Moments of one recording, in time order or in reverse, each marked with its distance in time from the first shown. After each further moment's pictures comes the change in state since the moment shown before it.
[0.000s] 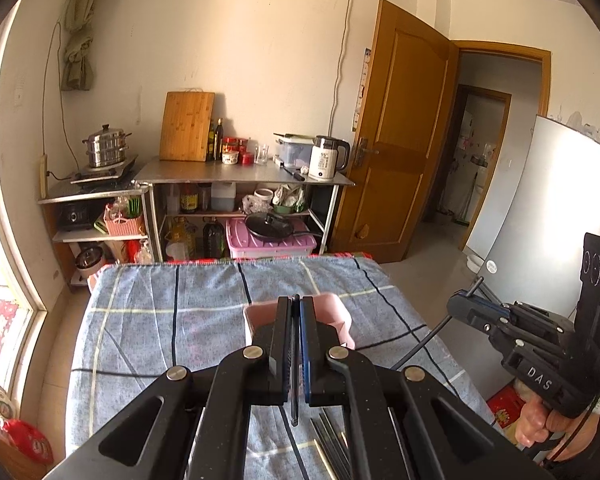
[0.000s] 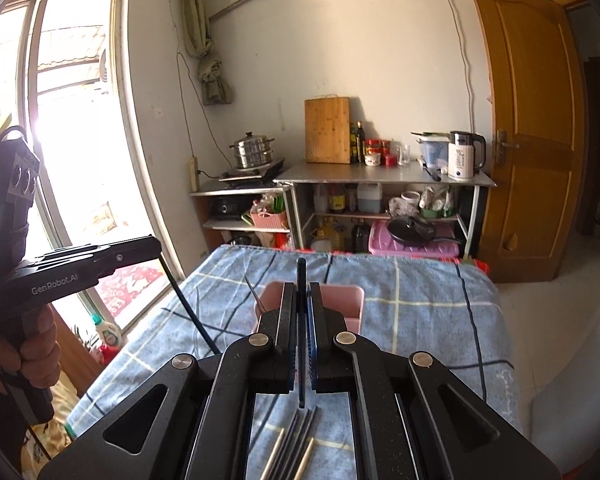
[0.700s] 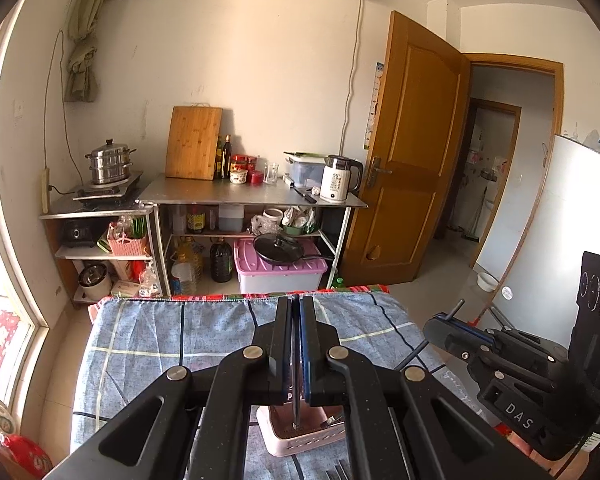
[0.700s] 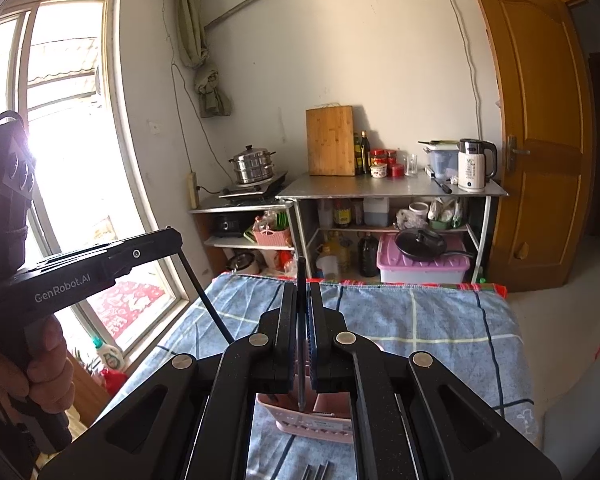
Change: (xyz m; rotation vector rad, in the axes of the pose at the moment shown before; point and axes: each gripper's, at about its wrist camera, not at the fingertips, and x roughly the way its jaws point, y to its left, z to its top) left arm 0.057 0.018 0.049 -0.014 -0.038 0.030; right arm 0.060 0.003 0.041 0.033 -0.020 0.013
